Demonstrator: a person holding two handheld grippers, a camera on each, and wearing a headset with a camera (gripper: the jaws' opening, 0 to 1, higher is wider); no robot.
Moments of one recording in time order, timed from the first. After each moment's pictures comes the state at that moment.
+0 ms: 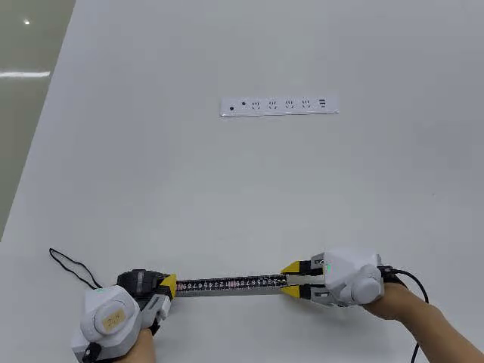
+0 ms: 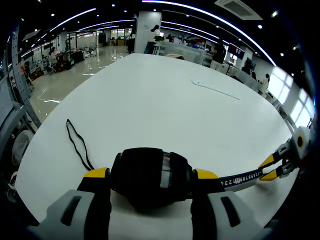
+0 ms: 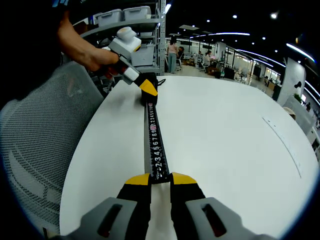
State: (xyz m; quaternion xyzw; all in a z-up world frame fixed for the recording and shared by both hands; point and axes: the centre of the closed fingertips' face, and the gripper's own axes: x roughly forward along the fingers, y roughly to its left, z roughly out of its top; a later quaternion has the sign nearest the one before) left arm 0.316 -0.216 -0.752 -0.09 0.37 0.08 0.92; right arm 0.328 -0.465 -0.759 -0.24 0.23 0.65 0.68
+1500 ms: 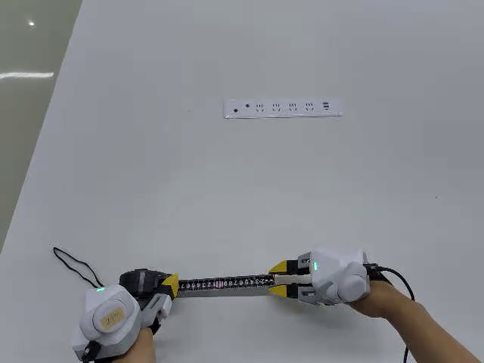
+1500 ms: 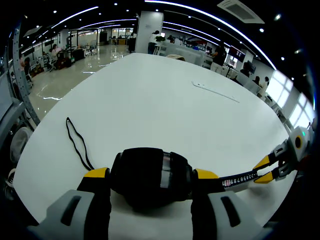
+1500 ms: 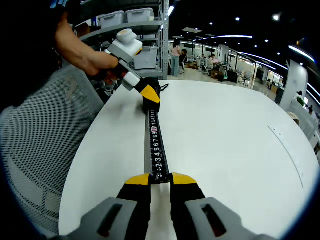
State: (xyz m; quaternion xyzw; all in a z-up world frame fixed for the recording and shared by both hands) left arm 0.317 -0.213 -0.751 -0.11 0.37 0.08 0.92; right arm 0.328 -0.435 -0.755 -0.24 0.22 0.67 0.67
